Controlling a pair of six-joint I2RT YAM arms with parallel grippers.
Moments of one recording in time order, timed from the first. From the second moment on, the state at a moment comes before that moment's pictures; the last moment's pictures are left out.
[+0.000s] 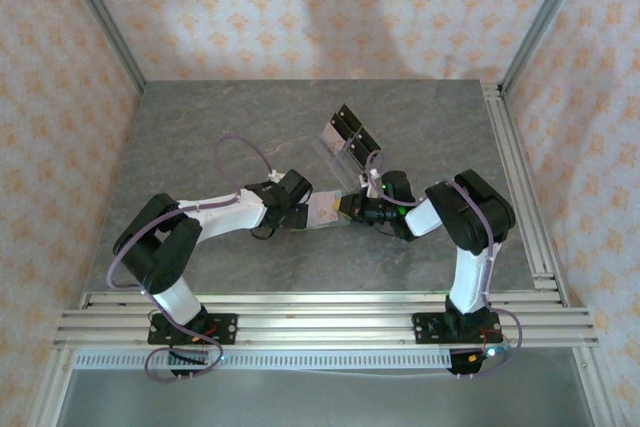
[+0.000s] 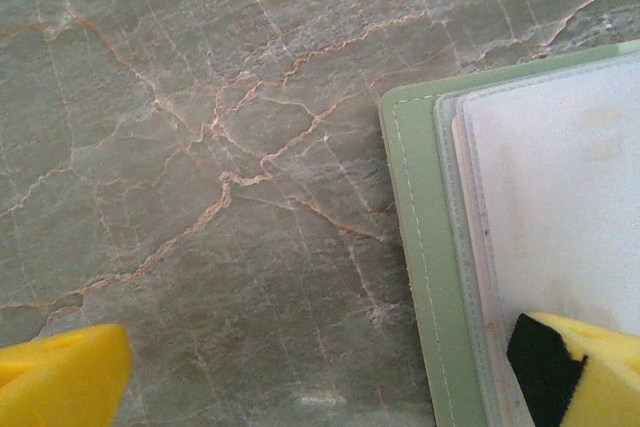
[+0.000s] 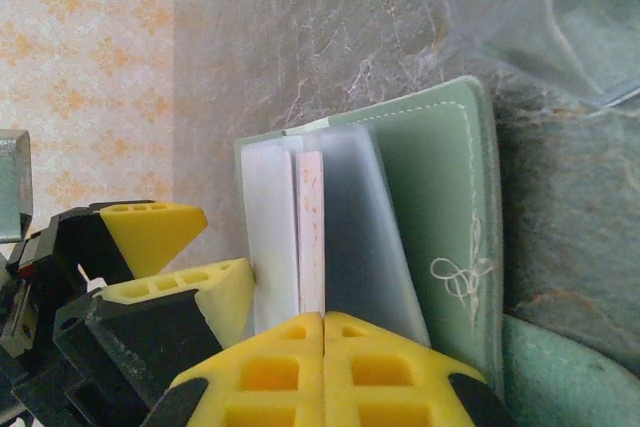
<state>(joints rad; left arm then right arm) -0.65 1.67 0.91 -0.49 -0.33 -0.59 0.44 1.92 0.58 0.80 -0.75 0.95</state>
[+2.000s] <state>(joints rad) -0.65 1.64 0.88 -0.47 -0.34 -0.60 0.46 2.04 0.55 1.15 -0.77 1.18</state>
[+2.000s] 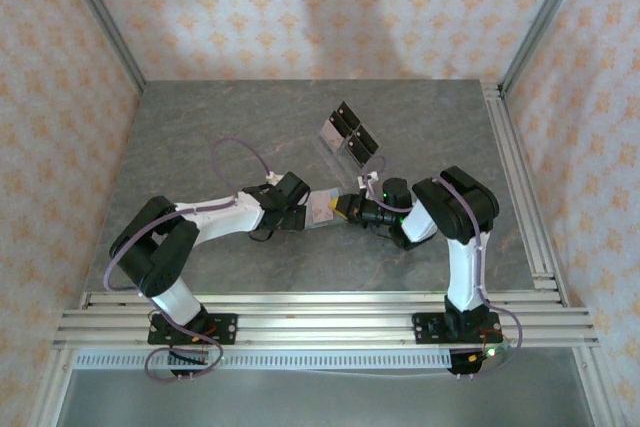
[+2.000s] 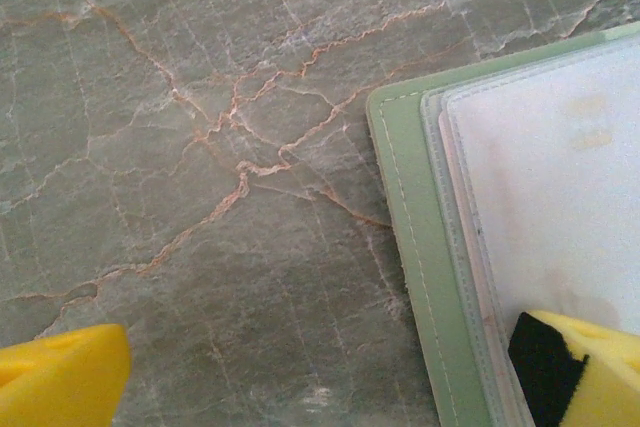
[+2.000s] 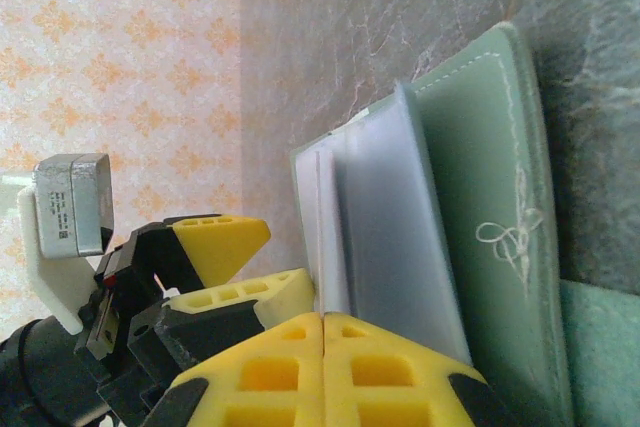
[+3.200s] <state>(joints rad) -0.65 1.64 0.88 -0.47 -0.34 -0.60 0.51 1.91 0.68 0.63 -0.70 0.87</state>
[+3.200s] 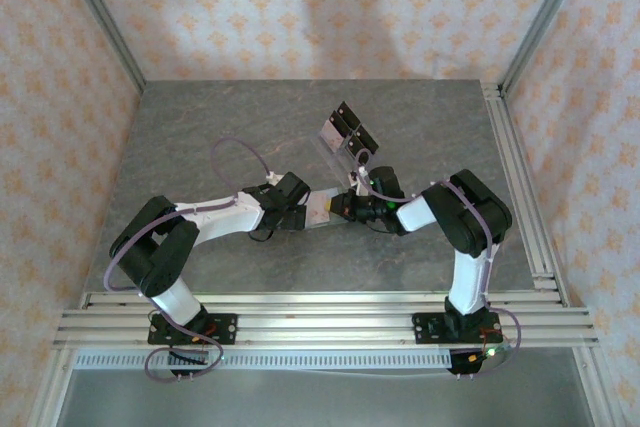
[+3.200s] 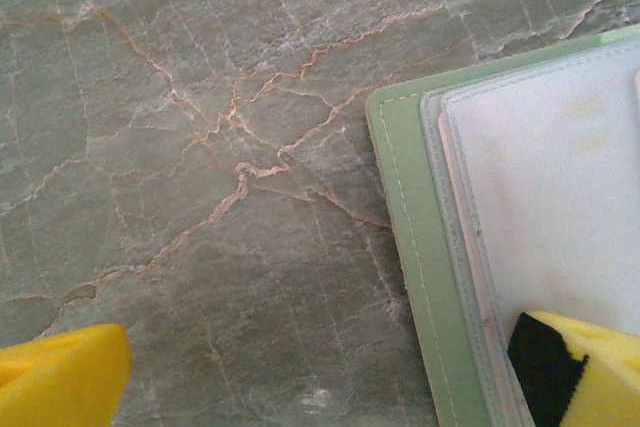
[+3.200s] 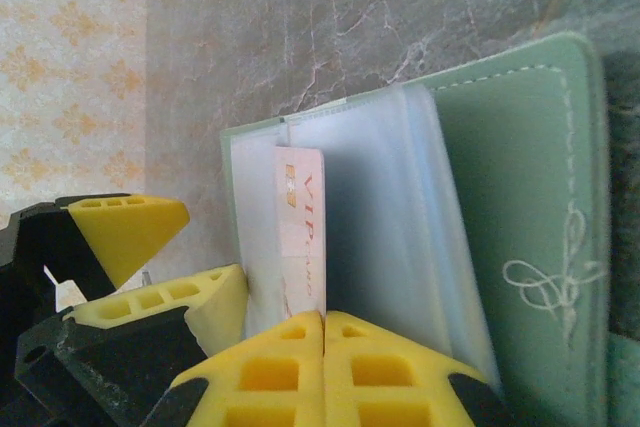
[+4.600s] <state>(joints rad) -0.59 1.56 0.91 -0.58 -0.35 -0.65 0.58 1.69 1.10 -0.37 -0.42 0.54</state>
